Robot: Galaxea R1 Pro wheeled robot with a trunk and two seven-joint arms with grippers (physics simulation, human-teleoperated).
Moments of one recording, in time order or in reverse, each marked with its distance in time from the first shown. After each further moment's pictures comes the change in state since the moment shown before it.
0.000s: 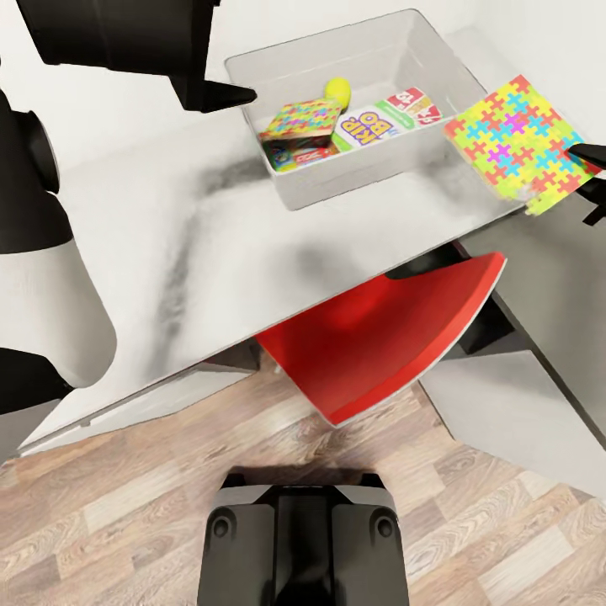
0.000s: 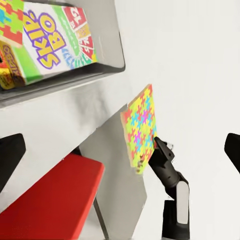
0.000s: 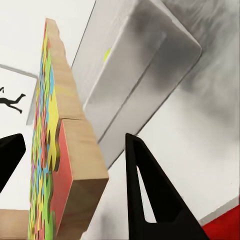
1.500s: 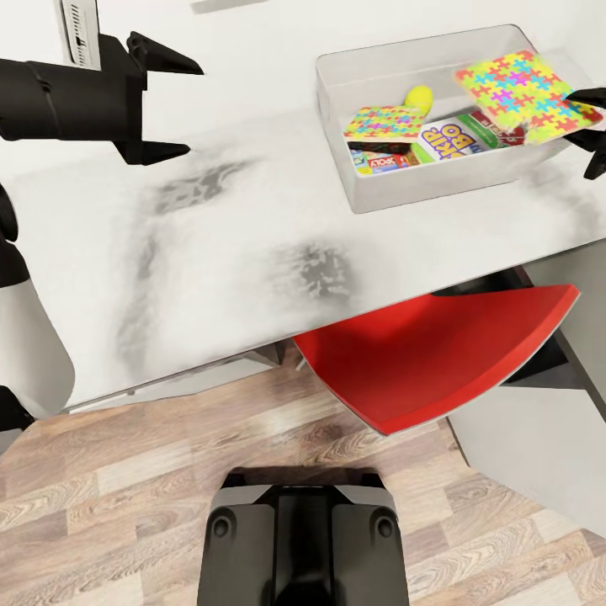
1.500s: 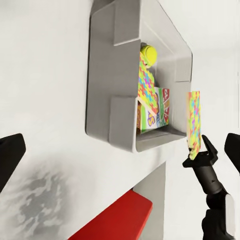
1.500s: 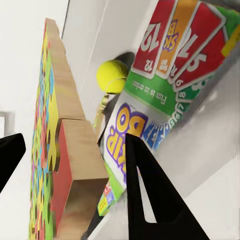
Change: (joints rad) left arm 0.143 0.187 0.094 0.001 0.004 -0.001 -0.034; right arm -0.411 0.099 0.005 0.401 -0.002 0.000 -0.394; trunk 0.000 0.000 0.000
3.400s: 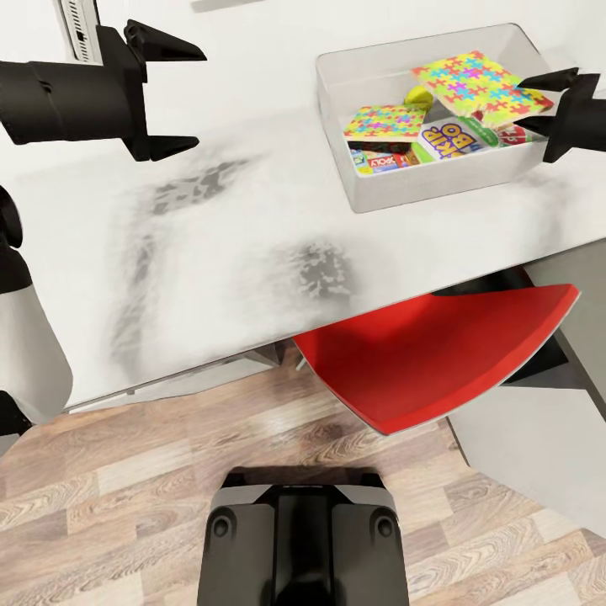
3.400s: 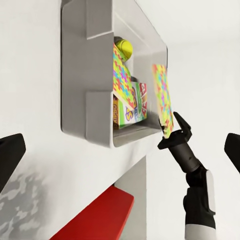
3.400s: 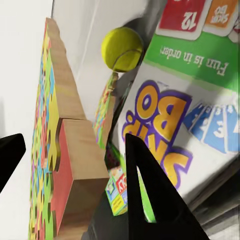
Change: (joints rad) left arm 0.018 0.011 -0.013 0.004 0.006 0.003 -0.129; right arm -0.129 0.125 0.005 0.103 0.014 0.000 -0.155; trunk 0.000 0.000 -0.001
